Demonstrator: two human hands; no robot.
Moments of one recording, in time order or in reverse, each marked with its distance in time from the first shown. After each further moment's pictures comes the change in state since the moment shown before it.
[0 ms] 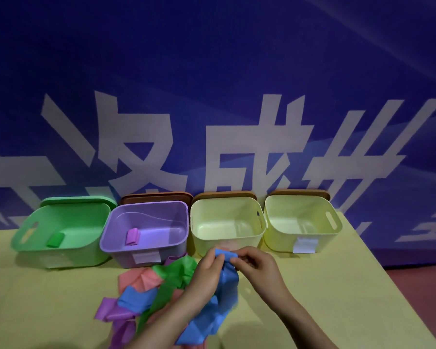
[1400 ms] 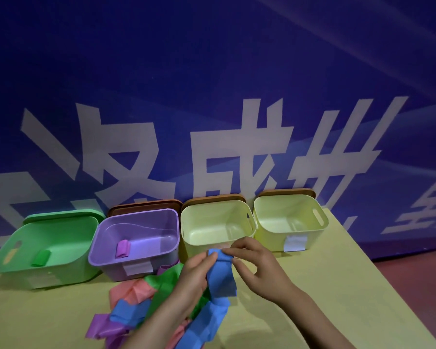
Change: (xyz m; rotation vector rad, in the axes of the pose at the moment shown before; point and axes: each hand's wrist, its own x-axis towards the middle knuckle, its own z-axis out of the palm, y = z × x) left_hand -0.006 0.024 -0.008 -0.436 -0.068 -0.154; right_hand -0.003 -0.011 -0.028 -0.388 -0.050 -0.518
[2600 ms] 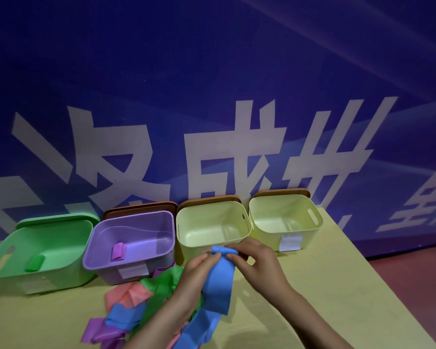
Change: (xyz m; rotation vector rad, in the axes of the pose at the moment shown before) left_hand -0.007 0.005 0.015 0.091 0.007 0.029; right_hand 0.002 -0.009 -0.004 0.010 0.113 0.150
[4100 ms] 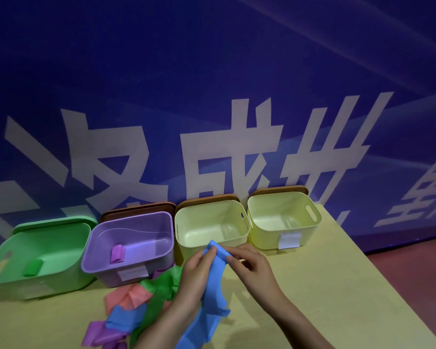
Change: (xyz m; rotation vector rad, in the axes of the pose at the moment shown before) left_hand -0.009 0.008 0.010 0.064 0.129 0.043; right_hand -0.013 -0.011 0.016 0.335 0.036 0.264
